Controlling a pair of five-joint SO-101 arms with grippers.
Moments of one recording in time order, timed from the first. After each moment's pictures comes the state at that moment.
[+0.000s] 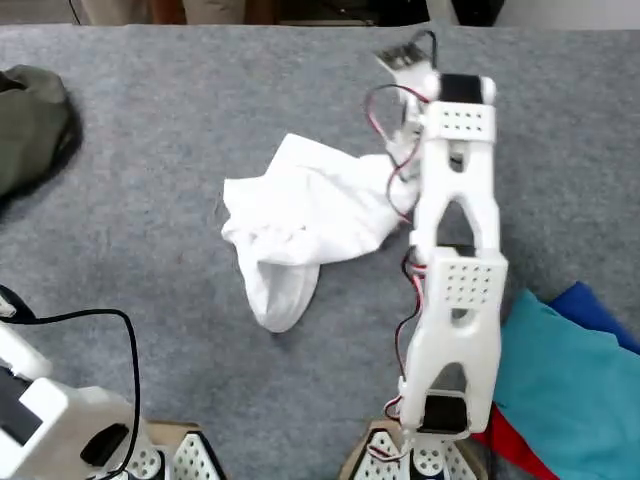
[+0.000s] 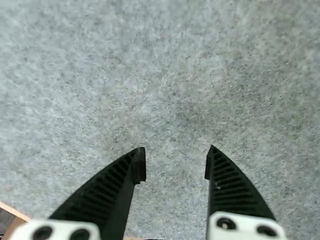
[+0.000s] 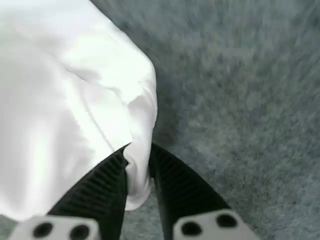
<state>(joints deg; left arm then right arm) -59.9 -2.4 18.4 80.0 -19.7 1.8 51.1 -56.3 97.7 18.2</state>
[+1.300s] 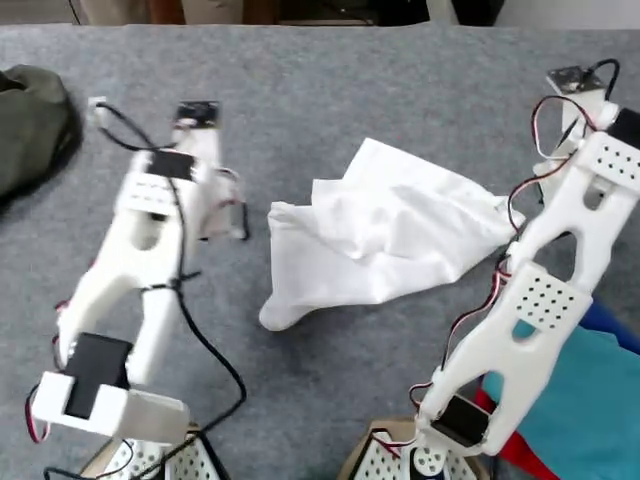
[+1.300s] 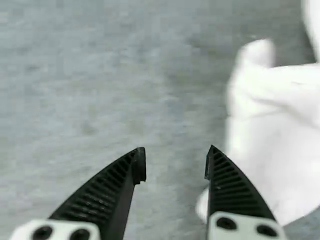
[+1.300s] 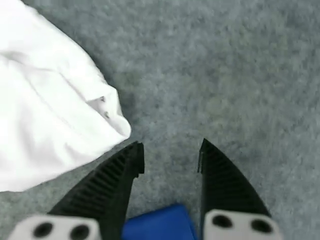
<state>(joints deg) 9.9 -2.4 16.5 70.3 4.1 27.9 53.6 -69.5 101.3 31.3</state>
